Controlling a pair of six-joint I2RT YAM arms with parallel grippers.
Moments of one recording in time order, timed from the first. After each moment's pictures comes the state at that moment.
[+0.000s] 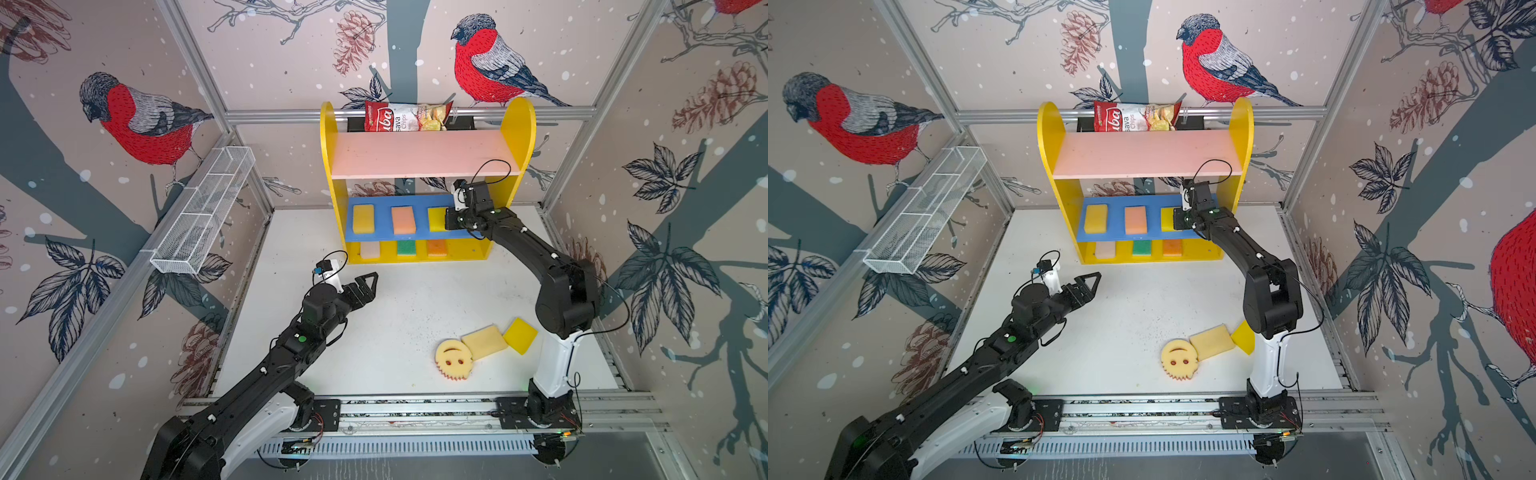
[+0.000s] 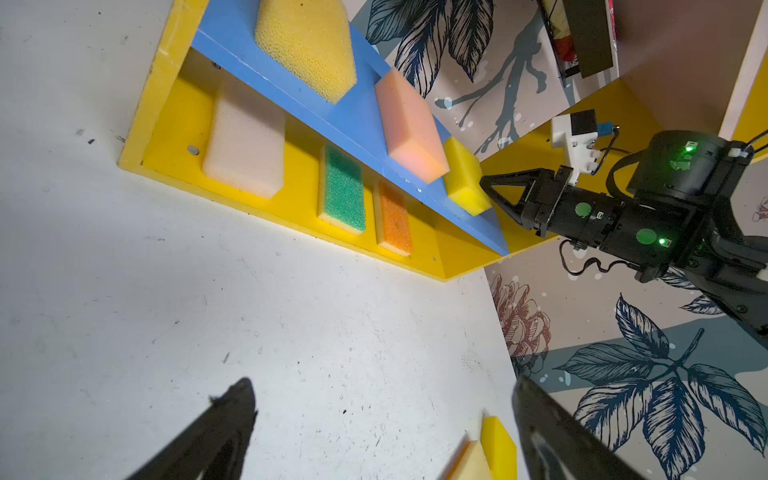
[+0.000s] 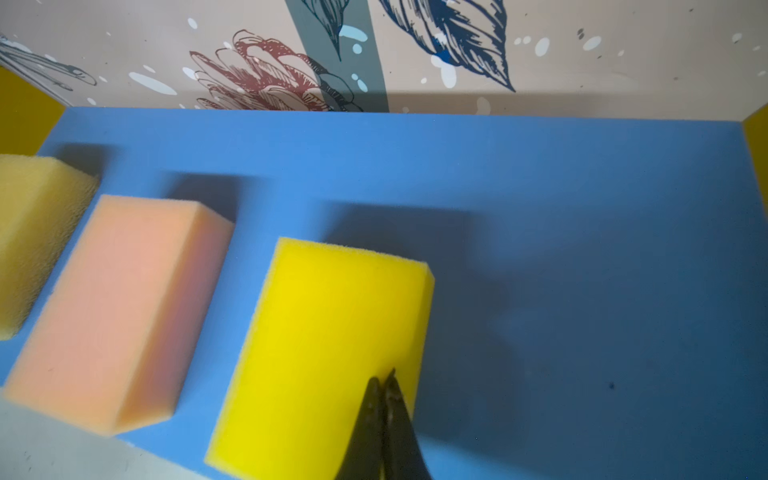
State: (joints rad) left arm -0.51 0.86 0.43 0.14 0.03 -0.88; right arm 0.39 1.96 1.71 -0.46 -0.08 0.15
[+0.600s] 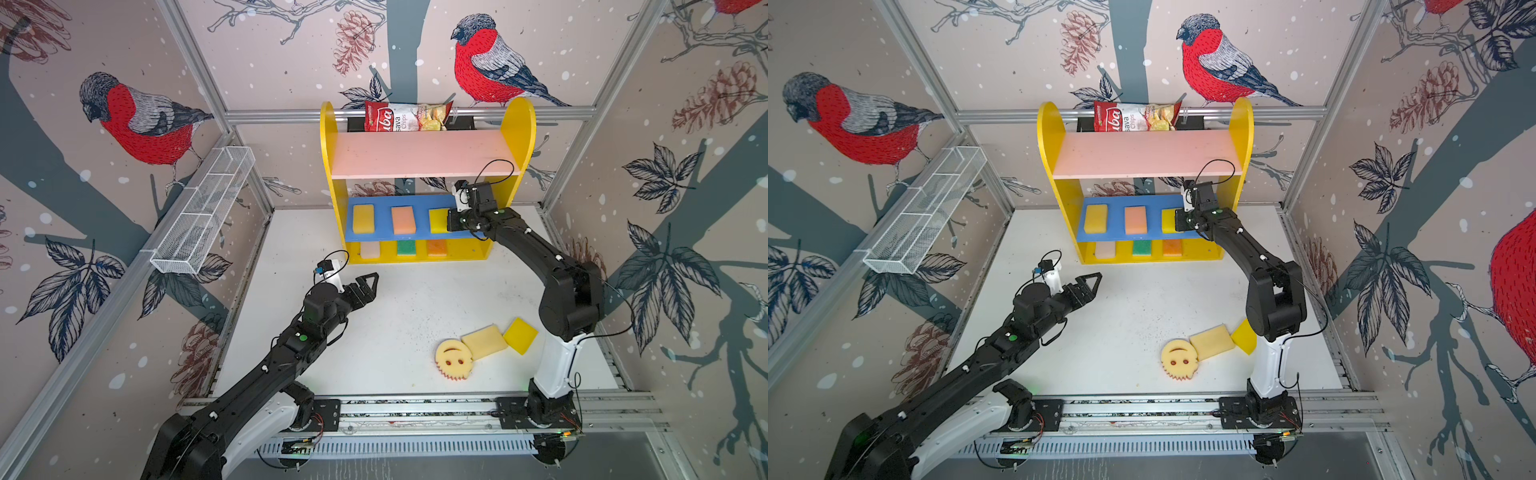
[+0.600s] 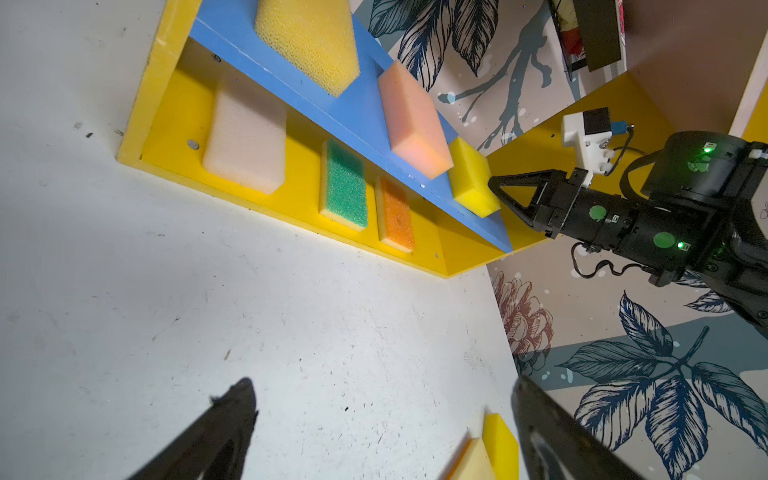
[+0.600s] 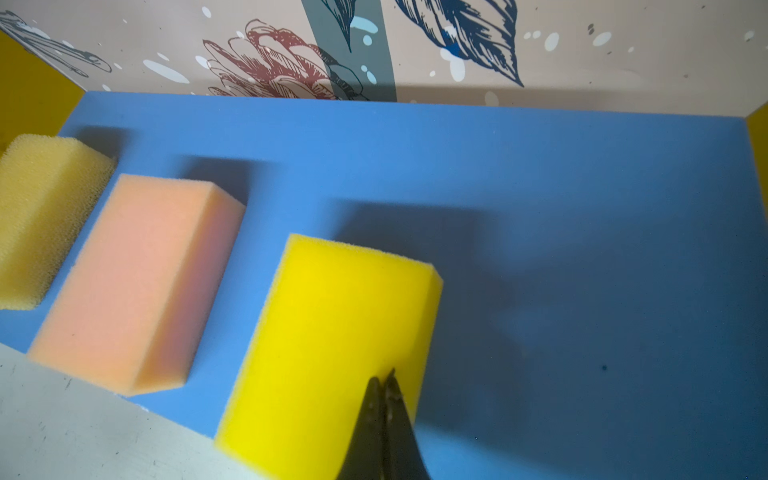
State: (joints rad) left arm -0.51 0.88 0.44 0.14 0.05 -0.88; right arm 0.38 1.92 1.68 -0.47 -0.11 0.12
